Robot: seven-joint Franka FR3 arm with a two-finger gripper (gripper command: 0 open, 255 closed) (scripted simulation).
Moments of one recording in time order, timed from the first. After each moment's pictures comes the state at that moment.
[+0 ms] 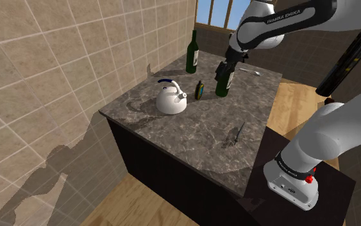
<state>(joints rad) 0.00 -0.38 -0.16 -2.51 0.11 2.32 -0.31</state>
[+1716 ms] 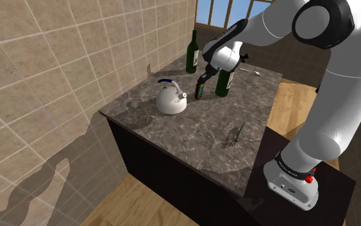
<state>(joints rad) 0.02 0.27 -0.18 -2.19 0.77 2.74 -0.99</state>
